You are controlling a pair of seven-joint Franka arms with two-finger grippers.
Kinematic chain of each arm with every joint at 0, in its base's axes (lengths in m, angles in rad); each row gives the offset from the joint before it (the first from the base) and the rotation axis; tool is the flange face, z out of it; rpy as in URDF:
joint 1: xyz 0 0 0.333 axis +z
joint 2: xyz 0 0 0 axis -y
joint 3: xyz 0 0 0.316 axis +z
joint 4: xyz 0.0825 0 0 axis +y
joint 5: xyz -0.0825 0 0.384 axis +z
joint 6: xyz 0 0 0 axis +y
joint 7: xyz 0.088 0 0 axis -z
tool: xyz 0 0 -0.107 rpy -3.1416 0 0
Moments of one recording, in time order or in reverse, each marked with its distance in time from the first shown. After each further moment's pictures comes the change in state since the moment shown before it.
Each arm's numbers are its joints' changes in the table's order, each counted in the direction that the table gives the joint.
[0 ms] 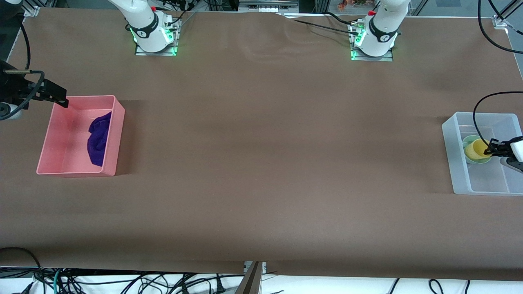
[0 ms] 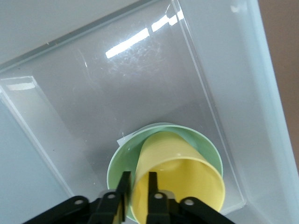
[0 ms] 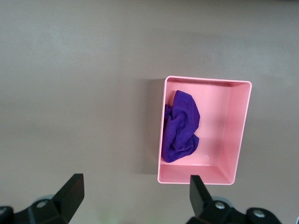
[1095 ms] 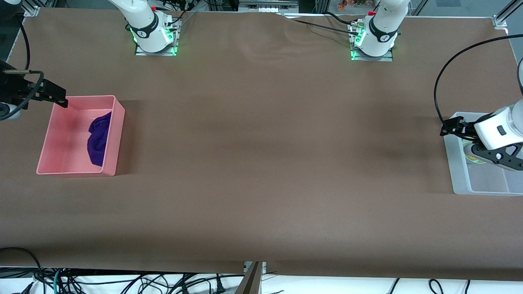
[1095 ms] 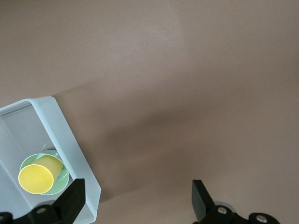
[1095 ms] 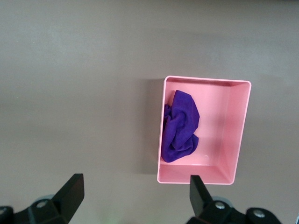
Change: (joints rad) left arm -0.028 0.299 -0.555 -0.062 0.000 0.477 -0.553; right arm -0.001 0.000 -0.001 0.000 0.000 0.000 0.000
